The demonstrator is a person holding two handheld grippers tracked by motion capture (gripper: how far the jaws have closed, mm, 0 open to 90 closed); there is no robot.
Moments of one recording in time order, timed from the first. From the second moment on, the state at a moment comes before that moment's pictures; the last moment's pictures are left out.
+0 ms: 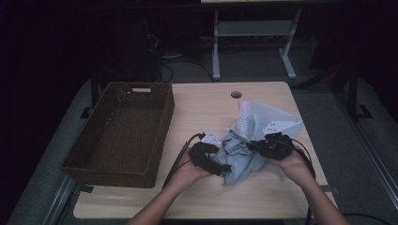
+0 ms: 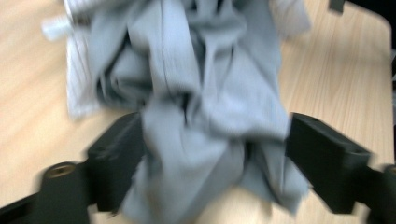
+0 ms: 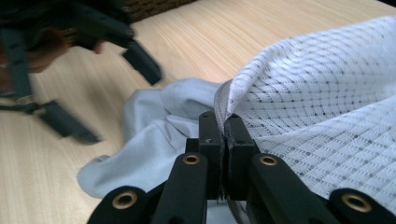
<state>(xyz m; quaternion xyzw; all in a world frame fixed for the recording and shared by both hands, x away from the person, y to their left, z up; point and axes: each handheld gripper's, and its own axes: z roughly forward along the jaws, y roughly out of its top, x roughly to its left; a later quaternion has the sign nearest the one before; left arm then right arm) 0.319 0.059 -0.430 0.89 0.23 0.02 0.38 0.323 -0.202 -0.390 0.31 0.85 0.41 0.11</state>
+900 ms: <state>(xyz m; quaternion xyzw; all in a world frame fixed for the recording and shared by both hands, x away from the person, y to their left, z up) 0.322 0.055 -0.435 0.89 0.22 0.04 0.39 0.319 -0.189 -0.396 0.31 0.86 0.40 0.08</state>
